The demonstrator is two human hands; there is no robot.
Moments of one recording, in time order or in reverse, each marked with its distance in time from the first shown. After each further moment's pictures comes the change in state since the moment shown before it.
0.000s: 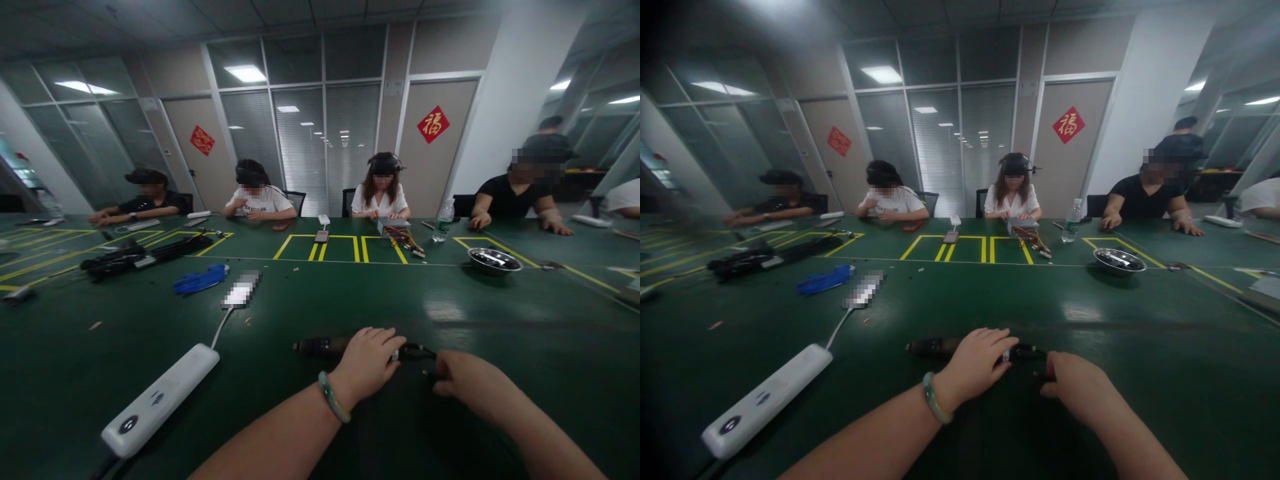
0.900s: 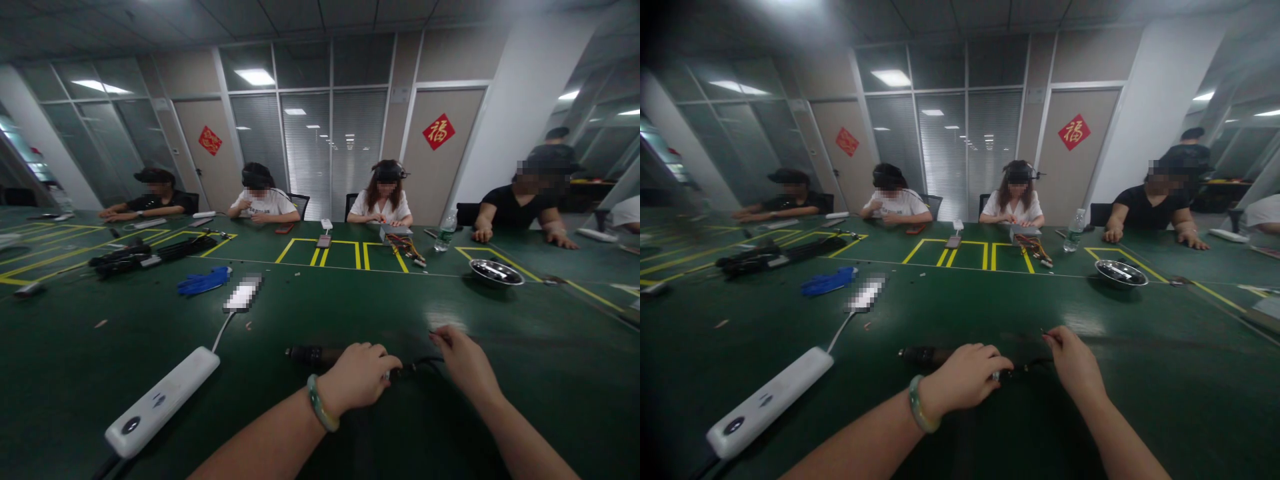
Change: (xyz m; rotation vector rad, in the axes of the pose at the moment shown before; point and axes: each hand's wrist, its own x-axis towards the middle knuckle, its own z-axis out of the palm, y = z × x) left_hand -0.004 -0.004 -0.027 0.003 -0.161 0.054; right_hand 0.045 0.017 -0.002 0.317 0.402 0.059
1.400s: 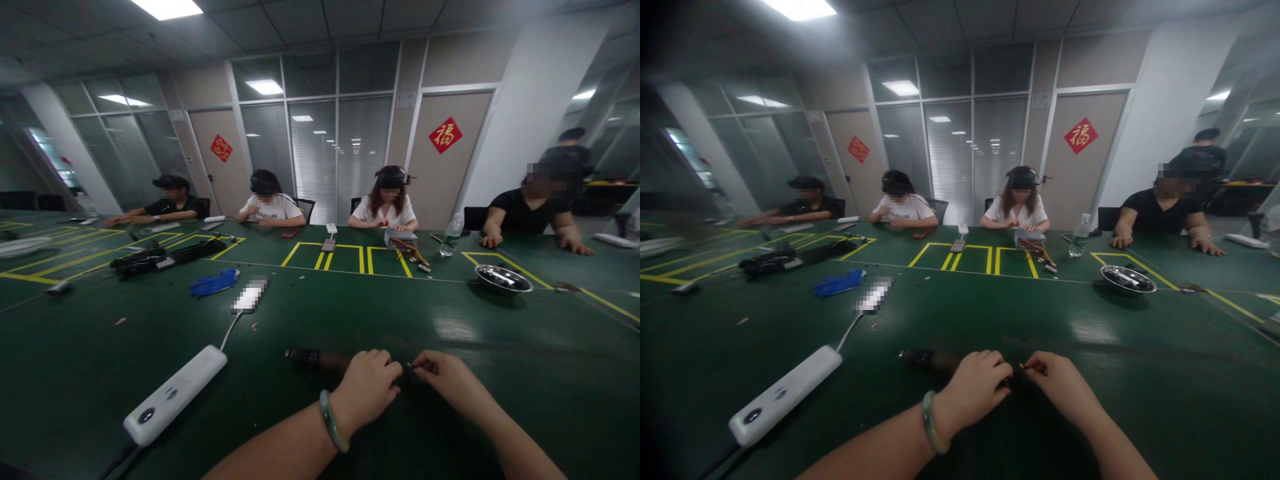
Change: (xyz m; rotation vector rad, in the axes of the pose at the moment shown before) left_hand 0.006 0.023 0.016 0.063 0.047 -0.131; right_hand -0.016 -0.011 0.008 0.182 -0.412 -0.209
